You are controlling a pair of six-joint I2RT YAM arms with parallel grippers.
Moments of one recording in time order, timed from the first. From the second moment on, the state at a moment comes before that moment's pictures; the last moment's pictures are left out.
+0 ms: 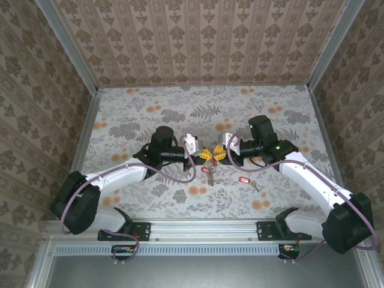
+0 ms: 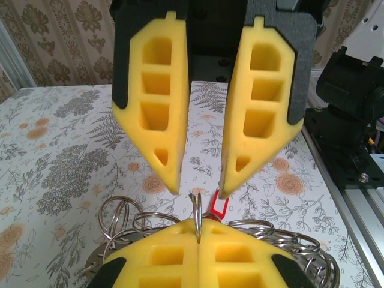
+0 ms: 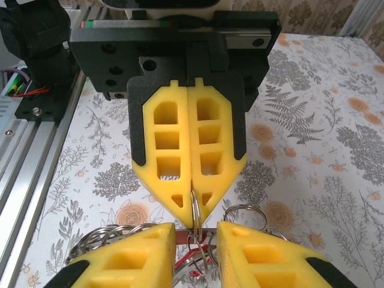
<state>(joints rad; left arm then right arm) -0.74 1.37 0.73 0.30 0.83 0.33 0.42 1.19 0.89 -0.41 -0.82 -0.73</state>
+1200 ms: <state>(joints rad) -0.80 1.34 0.89 -0.12 0.66 0.59 0.55 1.29 1.11 -0.72 -0.56 -0.83</state>
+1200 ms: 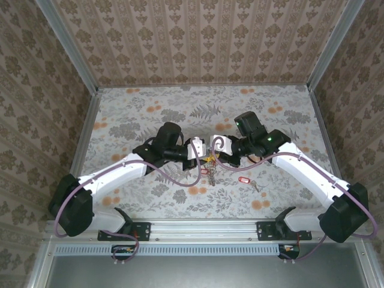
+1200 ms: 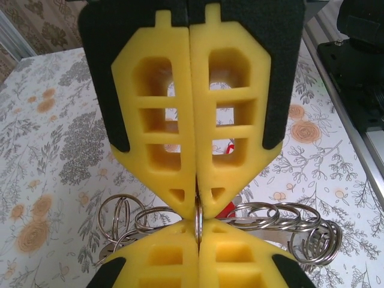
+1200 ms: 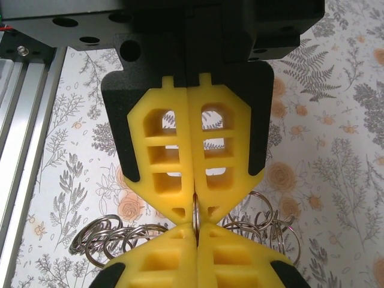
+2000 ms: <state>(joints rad) -0.73 1.33 0.71 0.38 0.82 0.28 0.39 1.24 0.87 -0.30 -0.92 -0.54</state>
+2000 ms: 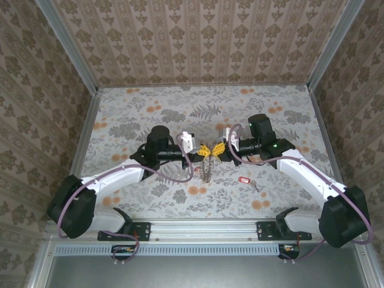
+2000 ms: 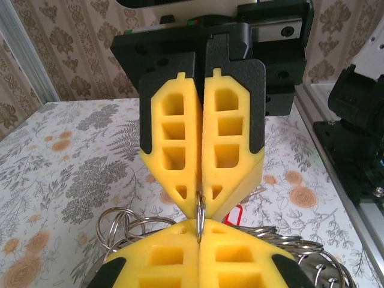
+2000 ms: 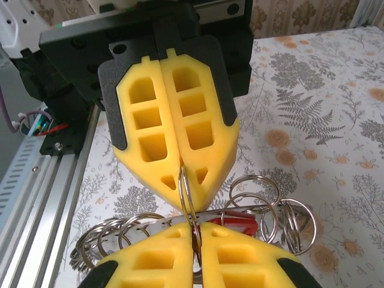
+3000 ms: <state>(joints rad) -0.73 1.36 0.70 0.42 0.83 0.26 0.39 1.22 0.89 -0.34 -0.89 -0.58</state>
